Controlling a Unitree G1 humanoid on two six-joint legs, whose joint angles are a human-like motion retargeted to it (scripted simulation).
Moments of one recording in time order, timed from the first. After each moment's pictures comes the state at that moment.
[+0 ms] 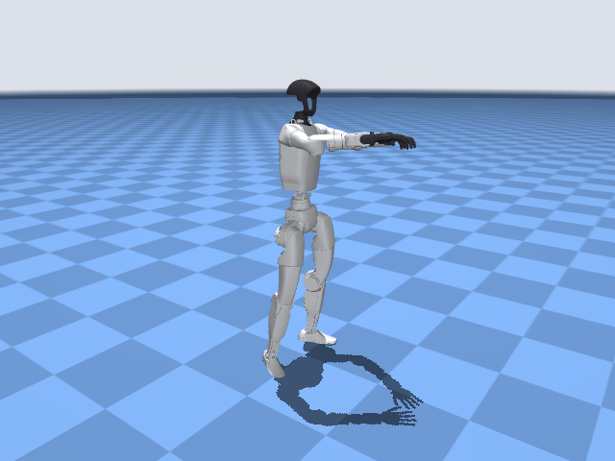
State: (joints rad) left arm -1.29 0.60 -0.96 0.62 0.31 -0.13 0.00; right arm -1.29 -0.69 0.97 0.56 -0.40 -0.04 0.02; waist 0.12 -0.10 0.05; left_leg 0.11 0.06 0.33 0.03 -0.13 -0.19; right_leg 0.11 -0.27 -0.52 0.19 -0.08 0.22
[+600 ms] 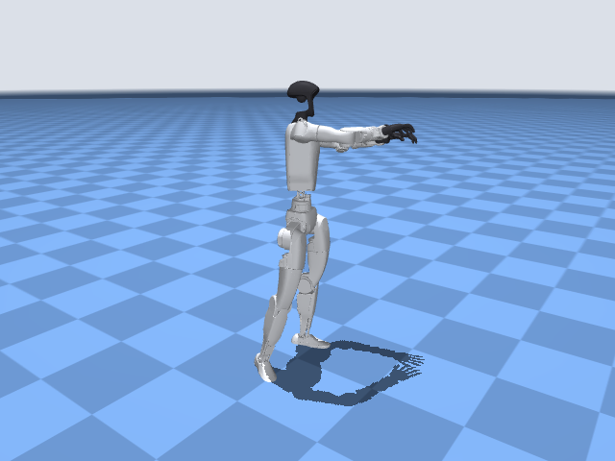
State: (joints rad) left arm -1.27 0.74 -0.97 0.71 0.35 -0.11 0.07; right arm -1.40 -0.43 1.02 0.63 -0.47 0.00 -0.12; waist 0.37 -0.22 -0.02; left_leg 0.07 0.00 0.18 -0.03 -0.11 -0.20; right_leg 0.13 -0.32 -0.68 0.20 -0.08 0.20
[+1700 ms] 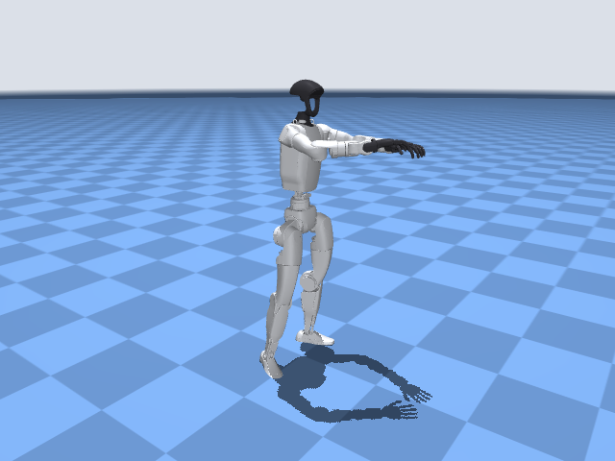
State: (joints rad) left arm -1.25 0.66 -0.97 0.73 0.37 -0.13 0.08; right arm -1.26 -0.56 0.94 0.57 -0.46 -0.04 -0.13; waist 0.11 -0.09 0.06; left_leg 0.12 0.05 0.37 -0.02 -0.12 -0.19; right_leg 0.06 -0.27 -0.49 0.19 -0.06 0.22
